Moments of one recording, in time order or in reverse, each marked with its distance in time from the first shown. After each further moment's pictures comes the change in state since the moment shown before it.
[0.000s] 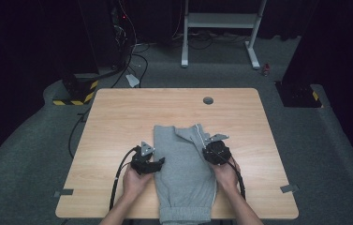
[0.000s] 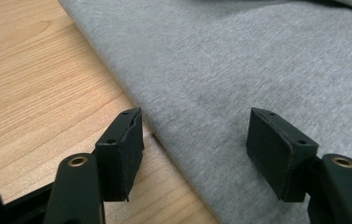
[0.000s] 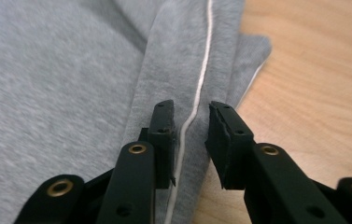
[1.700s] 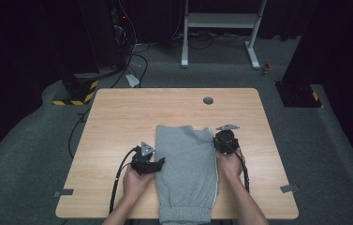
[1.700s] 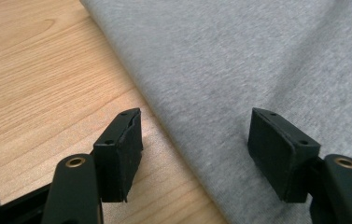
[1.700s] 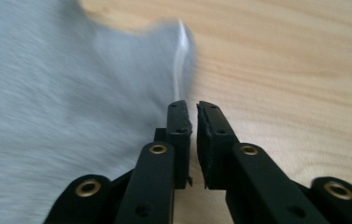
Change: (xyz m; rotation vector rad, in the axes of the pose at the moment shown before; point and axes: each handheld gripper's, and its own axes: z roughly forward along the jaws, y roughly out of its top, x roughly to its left) left arm -0.001 0.000 0.000 -0.001 0.012 -0.008; right arm -0.045 0.010 0.015 -0.031 -0.089 0.144
